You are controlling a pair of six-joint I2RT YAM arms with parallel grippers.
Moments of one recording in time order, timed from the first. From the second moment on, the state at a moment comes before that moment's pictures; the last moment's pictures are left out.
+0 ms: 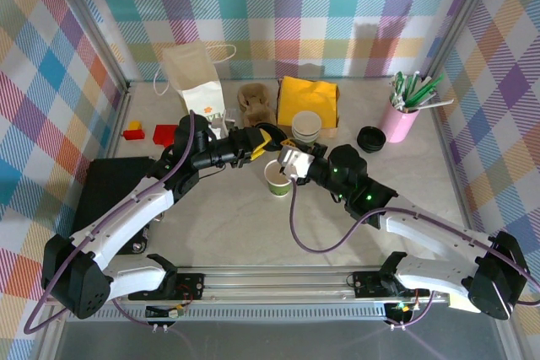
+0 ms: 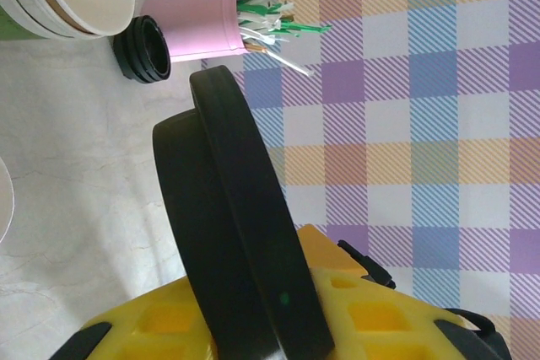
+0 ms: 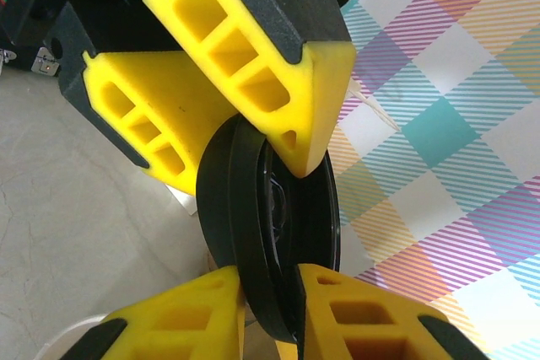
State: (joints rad) left arm -0.54 1.18 0.94 0.02 0.59 -1.28; right arm 0.85 1.09 0.76 0.20 0.00 -0.75
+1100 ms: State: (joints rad) left arm -0.52 0.89 1.12 -0.48 0.19 -0.75; right arm 0.61 1.10 1.08 -0.33 -0.38 0.08
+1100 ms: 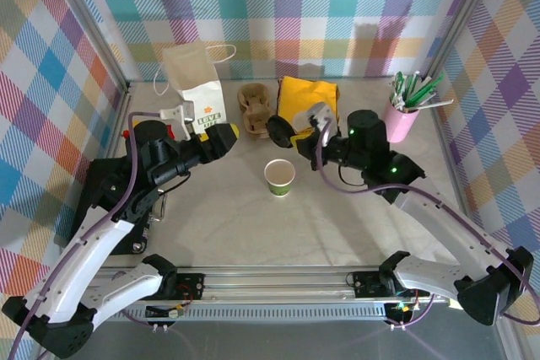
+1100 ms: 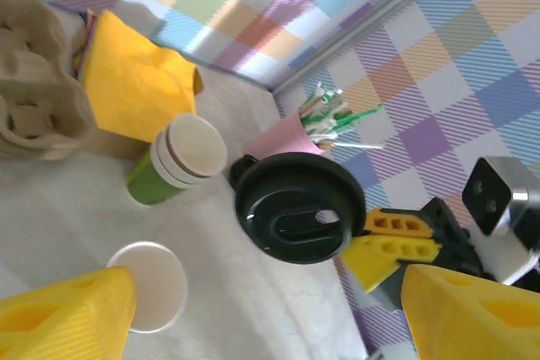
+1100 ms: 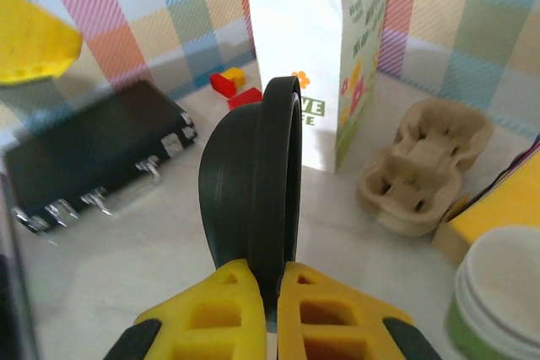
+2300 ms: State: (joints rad) left arm -0.45 1.20 0.92 -0.25 0.61 -0.69; right arm 0.41 1.35 0.74 0.12 -0.88 0.96
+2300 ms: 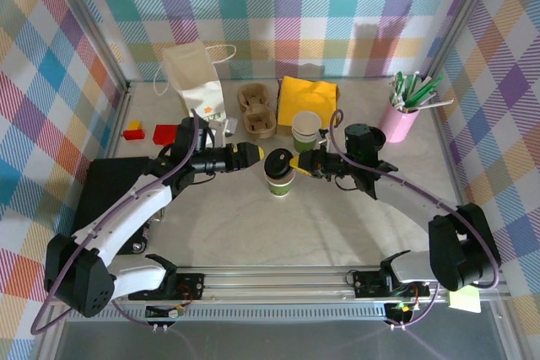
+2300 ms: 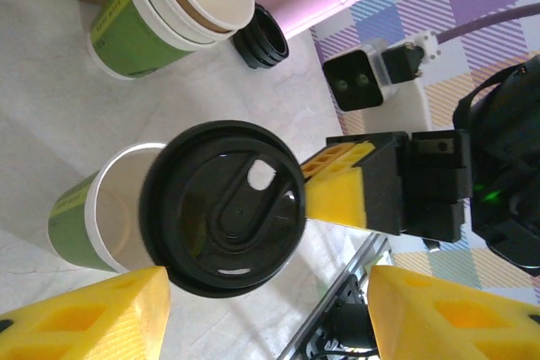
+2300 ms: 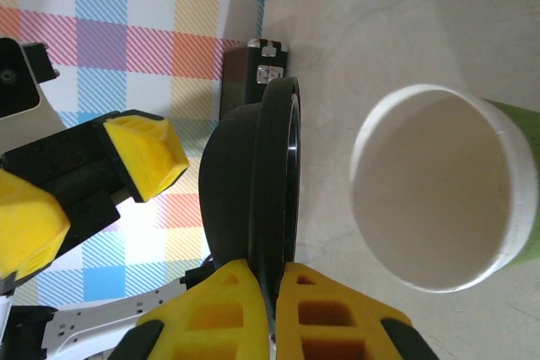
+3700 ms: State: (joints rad) left arm -0.45 1.22 0.90 -0.22 0.64 -0.71; right arm 0.40 1.45 0.71 0.11 -0.81 0.88
